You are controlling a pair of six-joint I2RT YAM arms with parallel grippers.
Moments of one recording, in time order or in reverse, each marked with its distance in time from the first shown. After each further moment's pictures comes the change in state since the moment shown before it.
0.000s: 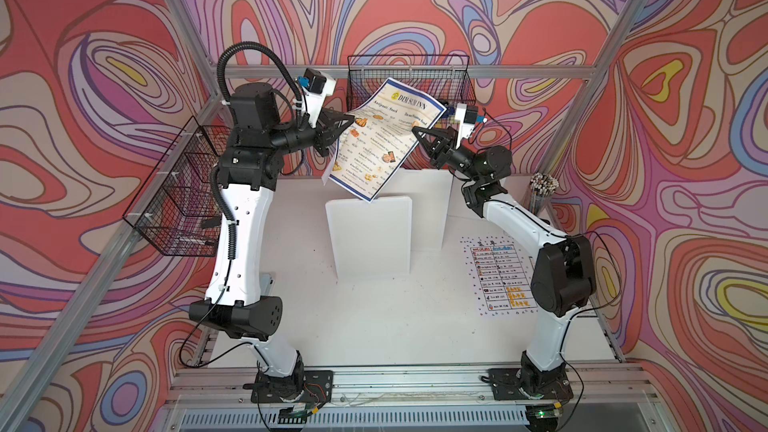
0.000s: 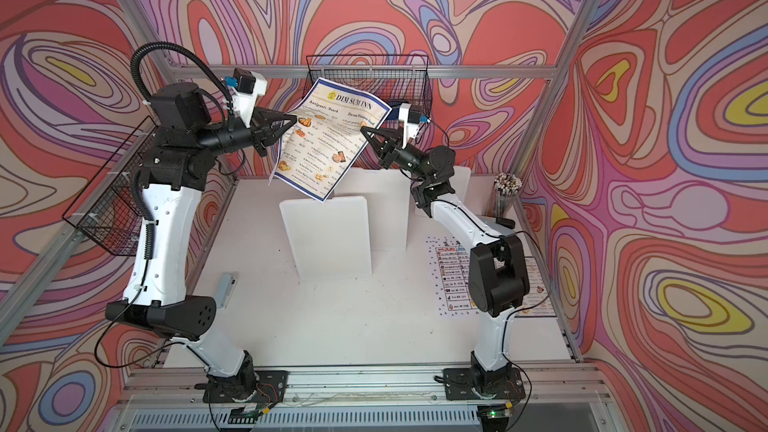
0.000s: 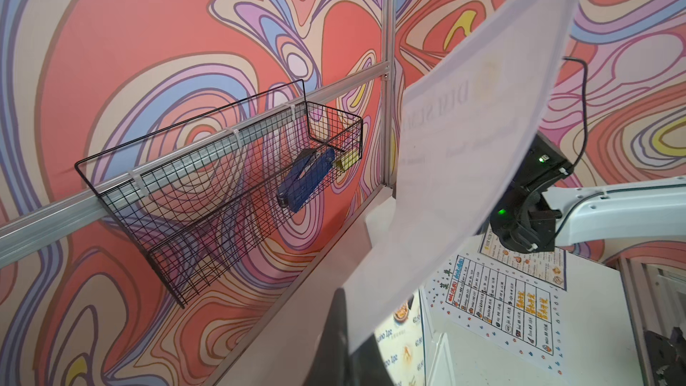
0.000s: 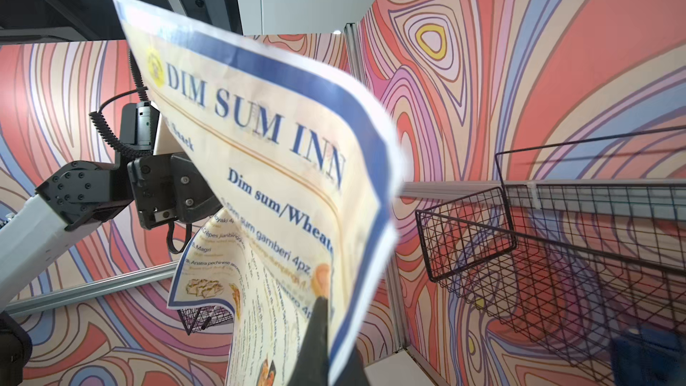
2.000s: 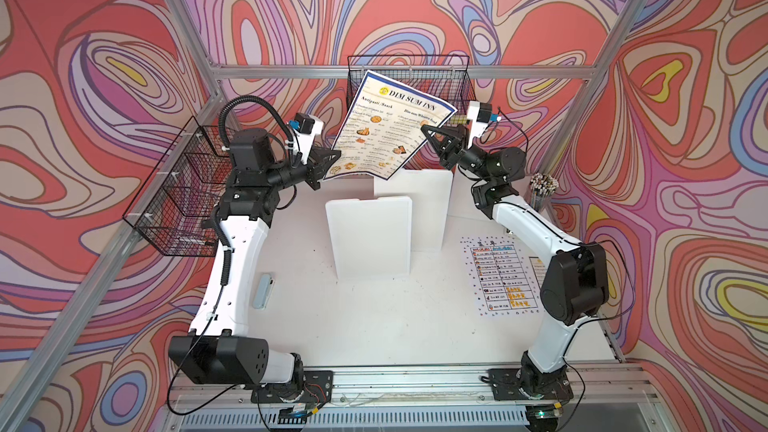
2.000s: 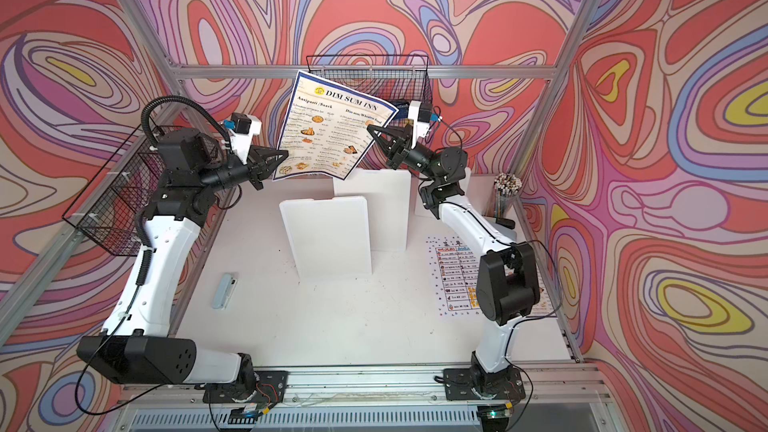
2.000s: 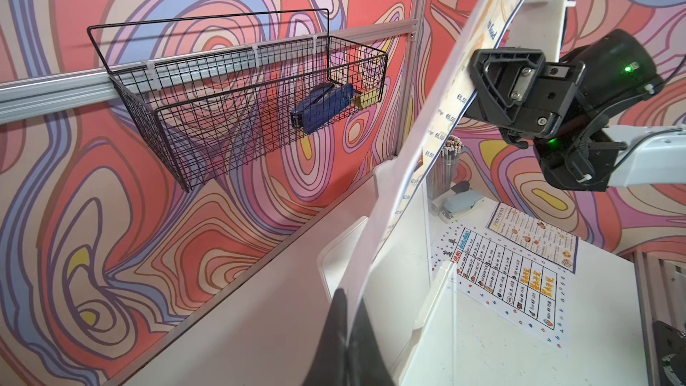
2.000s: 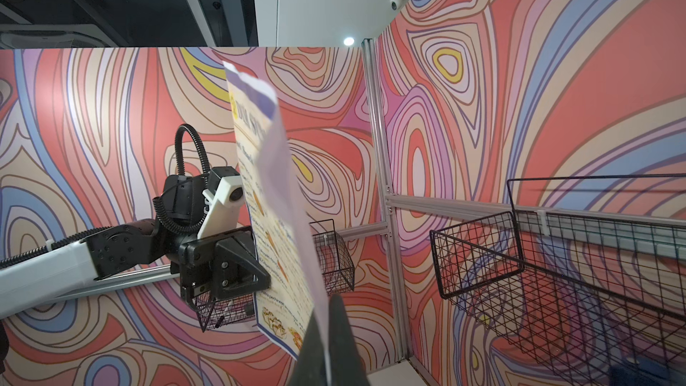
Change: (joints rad) left arm 0.086 -0.279 -0.622 0.275 -0.012 -0.017; right arm -0.019 -0.081 -0.050 0.021 -0.039 0.024
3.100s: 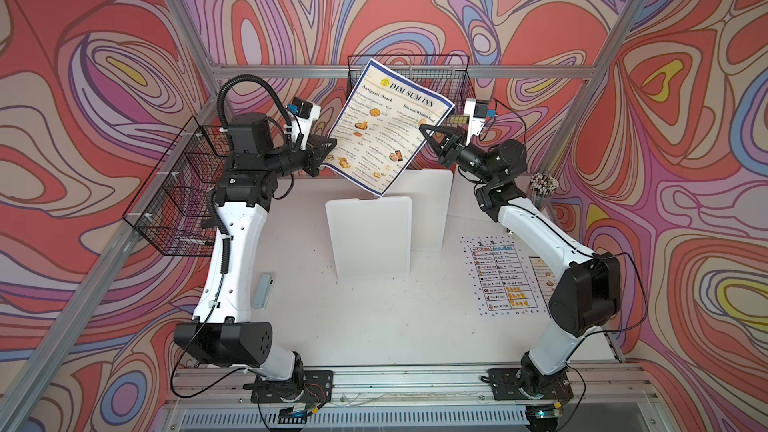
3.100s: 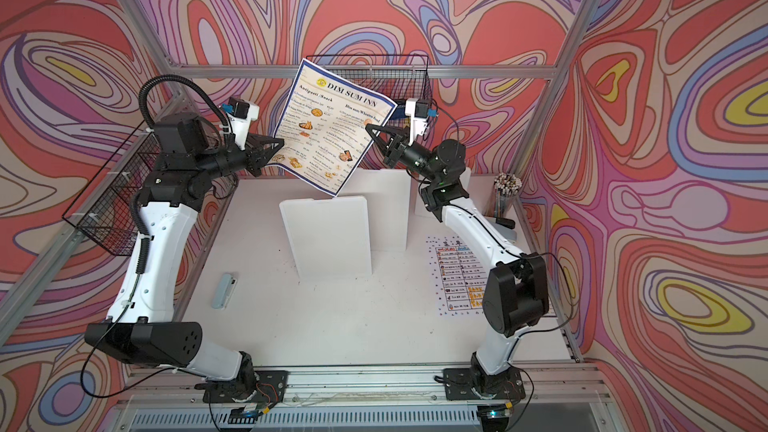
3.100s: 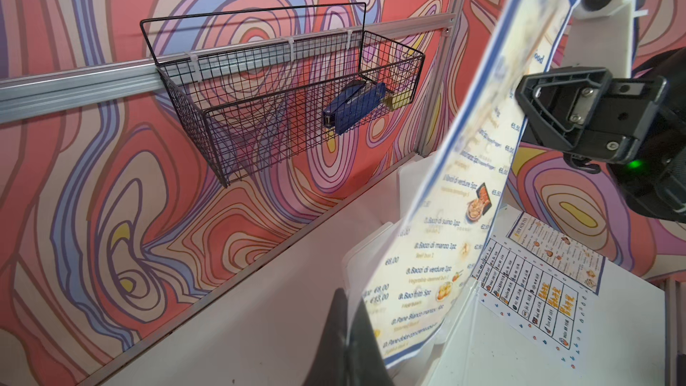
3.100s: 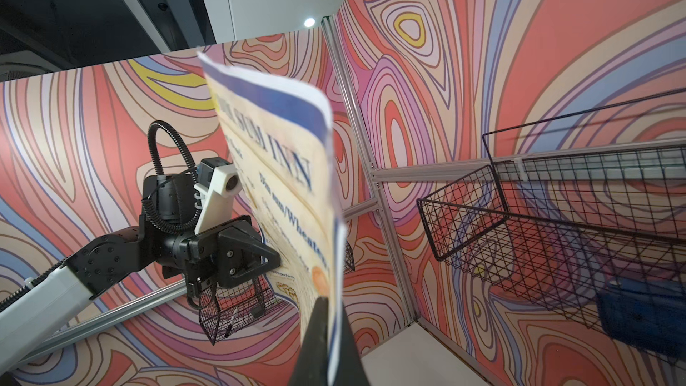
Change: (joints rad) left arm -0.005 0.109 0.234 -0.187 -0.117 -0.015; right arm 0.031 -0.087 -0.014 -0.280 0.100 -0.008
